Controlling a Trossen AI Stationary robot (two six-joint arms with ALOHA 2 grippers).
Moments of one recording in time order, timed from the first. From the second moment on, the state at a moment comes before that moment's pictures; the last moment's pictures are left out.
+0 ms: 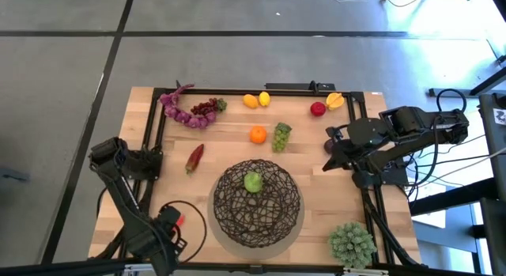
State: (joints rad) left arm -0.99 1.79 1.53 -1.45 0.03 -2.04; right arm 0.25 1.08 1.40 -1.11 -0.16 -0.04
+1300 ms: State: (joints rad) left arm -0.99 1.79 1.26 -1.34 0.09 -2.03; right arm 0.25 1.08 1.40 -1.06 -0.16 0.00
